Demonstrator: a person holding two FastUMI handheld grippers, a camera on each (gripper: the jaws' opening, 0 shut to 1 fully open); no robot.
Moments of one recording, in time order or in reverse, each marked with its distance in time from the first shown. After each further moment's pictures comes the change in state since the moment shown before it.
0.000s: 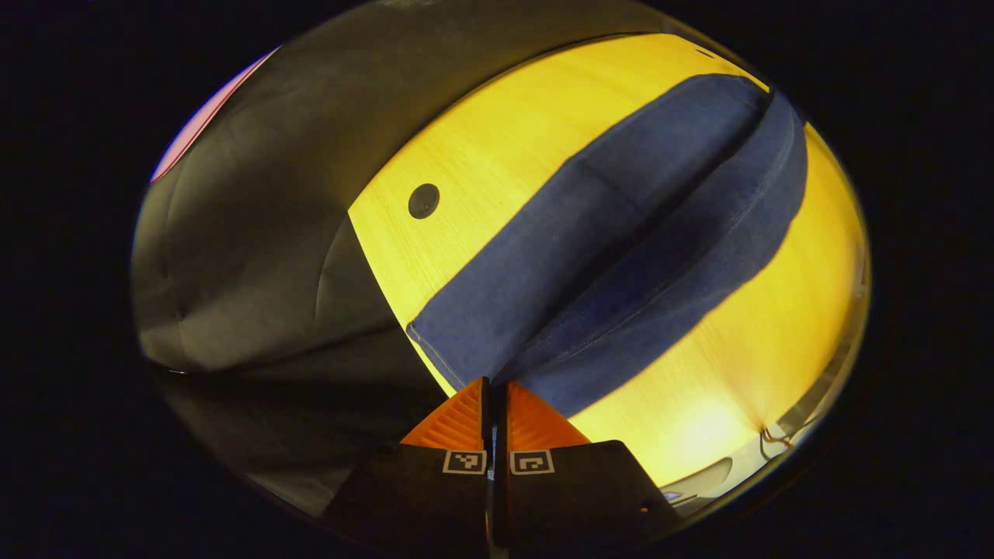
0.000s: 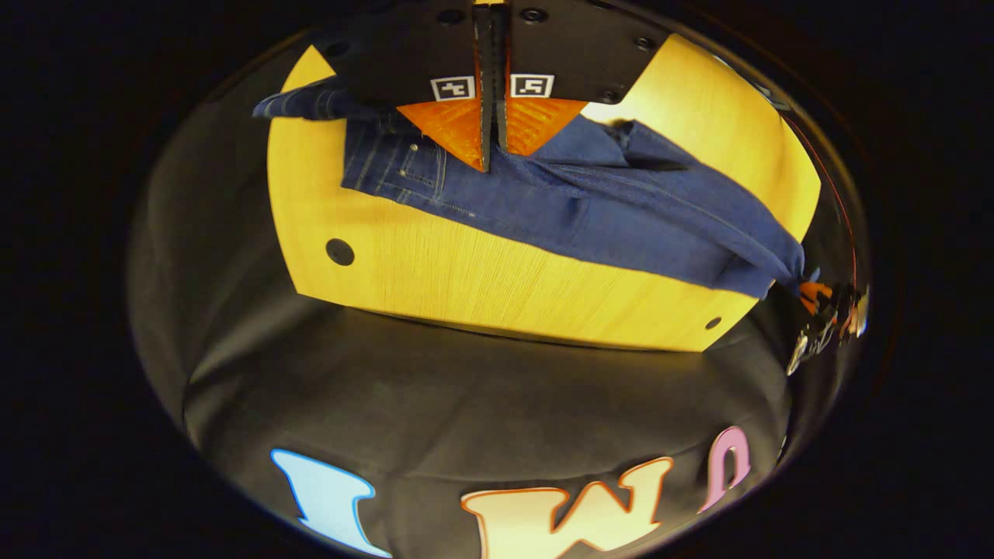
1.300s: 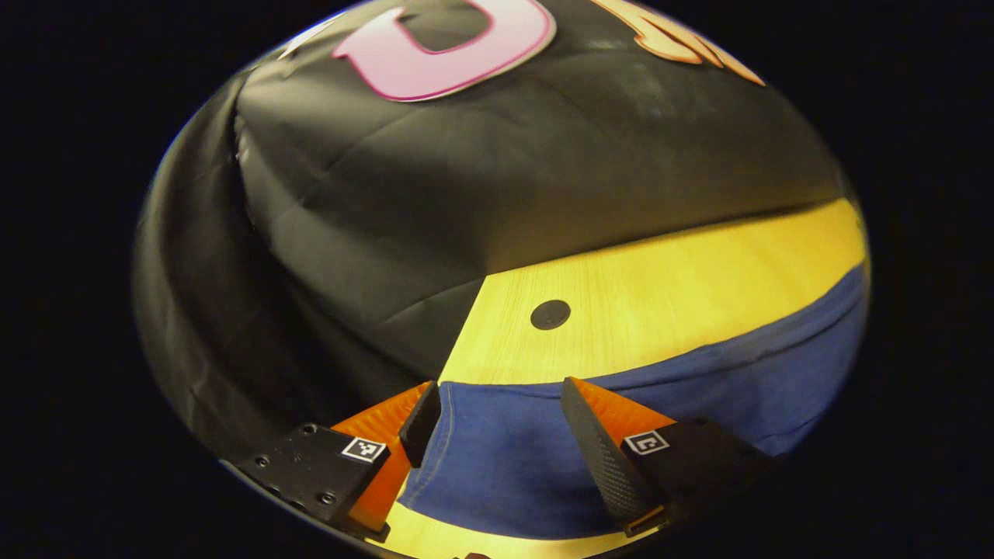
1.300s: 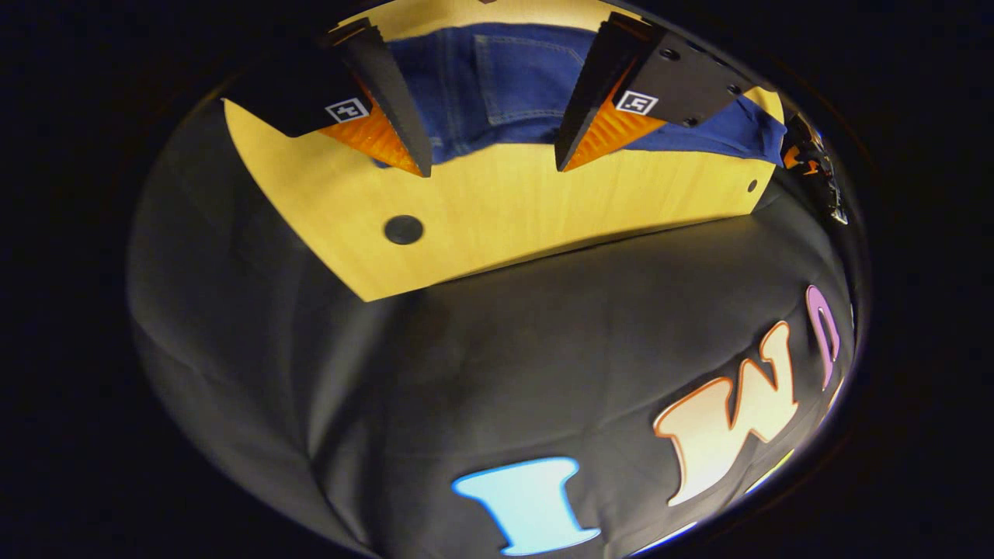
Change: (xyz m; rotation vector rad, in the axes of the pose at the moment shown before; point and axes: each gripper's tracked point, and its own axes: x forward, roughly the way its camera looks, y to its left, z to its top) left arm 0.012 0.048 0.071 -0.753 -0.612 0.379; right arm 0.006 -0.130 0.013 0.379 -0.251 -0.140
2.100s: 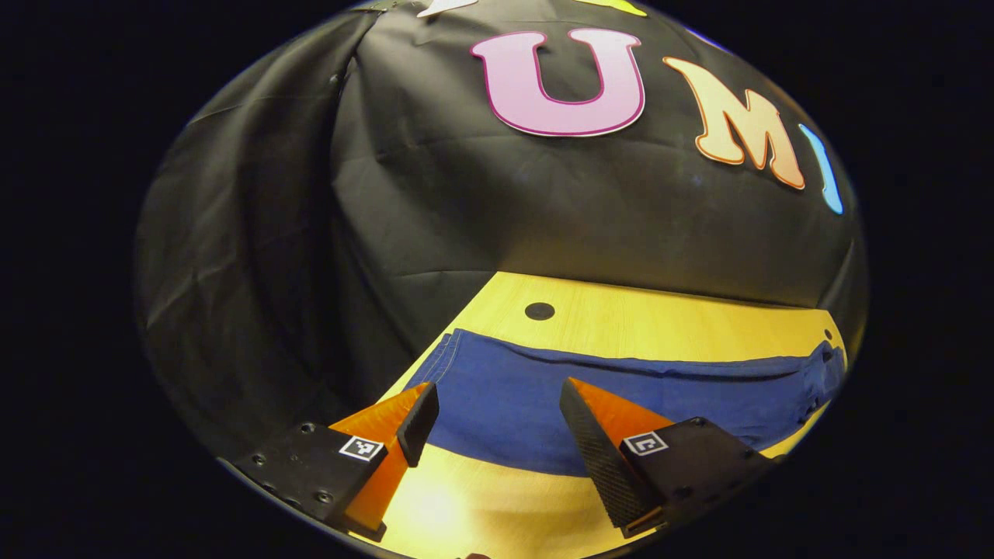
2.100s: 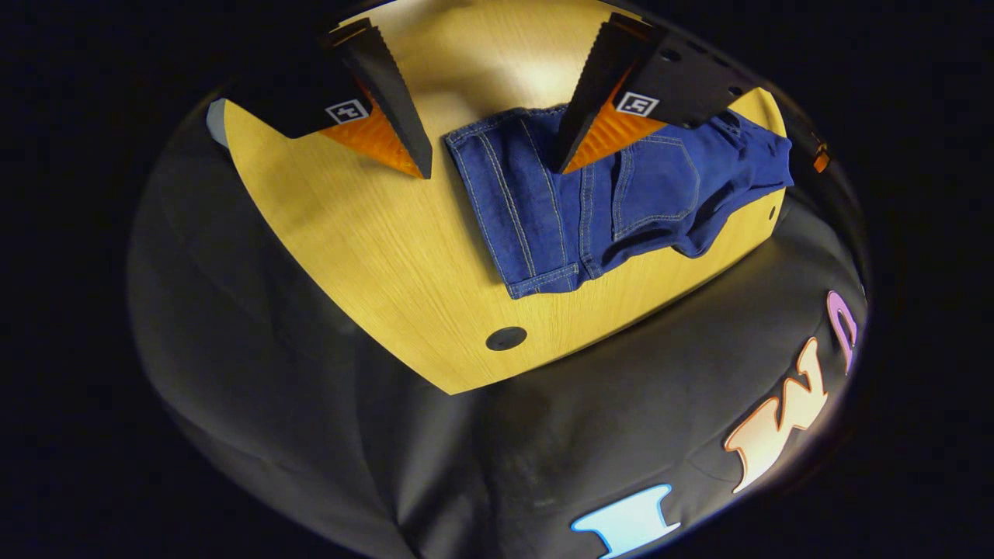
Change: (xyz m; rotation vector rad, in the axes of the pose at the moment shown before) left arm -0.009 0.031 0.025 -0.284 -0.043 -0.046; right arm -0.010 -0.087 -0.109 0.088 0.199 -0.016
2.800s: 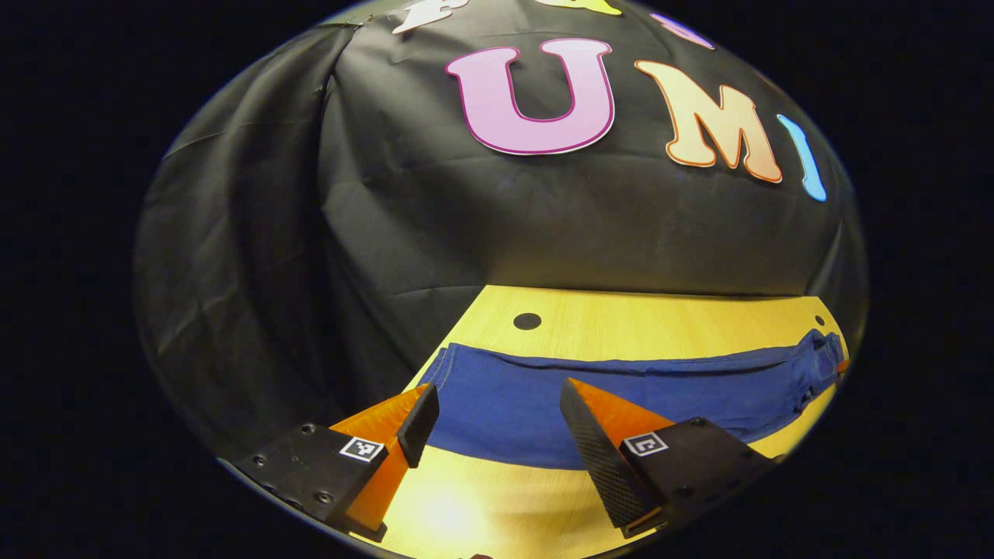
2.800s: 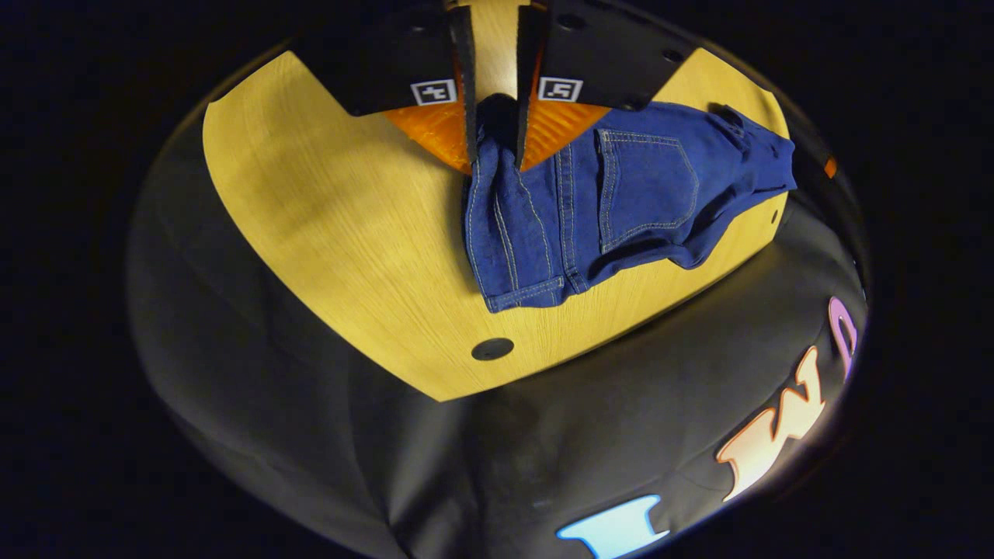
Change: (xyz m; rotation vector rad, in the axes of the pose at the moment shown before) left arm -0.027 -0.007 0.011 0.057 -0.023 -0.034; right arm 0.010 0.017 -0.012 -0.037 -0.018 -0.024
